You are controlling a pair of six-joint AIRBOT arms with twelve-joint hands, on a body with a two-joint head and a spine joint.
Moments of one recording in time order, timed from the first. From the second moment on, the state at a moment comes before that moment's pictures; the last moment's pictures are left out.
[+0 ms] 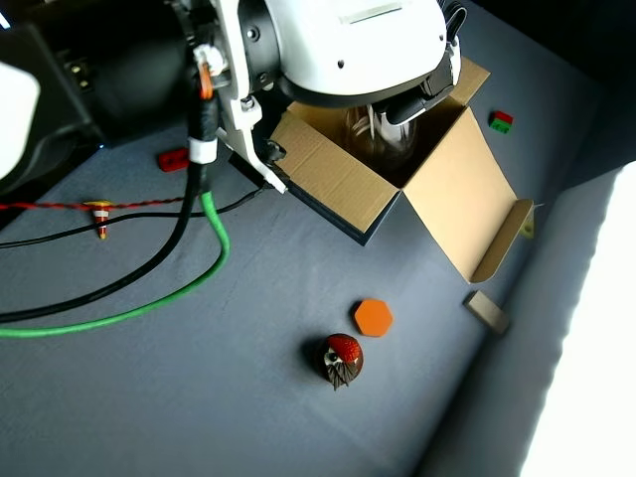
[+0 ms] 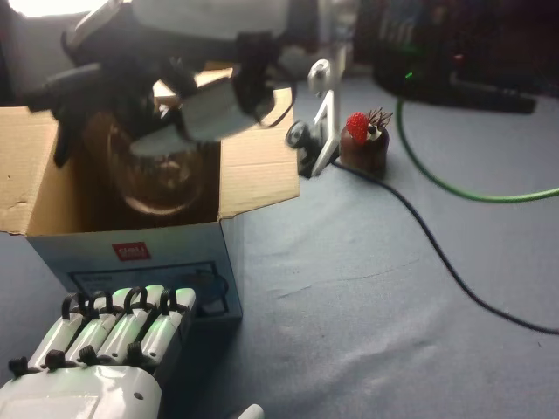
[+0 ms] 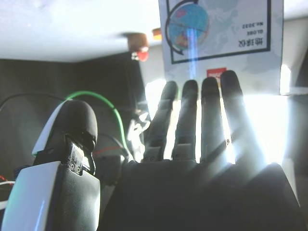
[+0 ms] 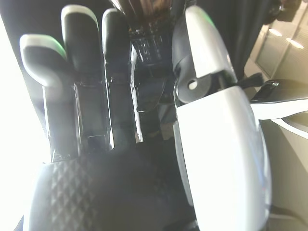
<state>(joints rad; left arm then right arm) 1.09 -1.04 0.15 -1.02 -1.69 1.80 -0.04 -1.45 1.30 -0.85 0.33 -0.11</state>
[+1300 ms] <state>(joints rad) 1.10 -1.04 0.15 -1.03 -1.69 1.79 -0.06 -1.51 1.31 -0.82 0.20 -0.18</state>
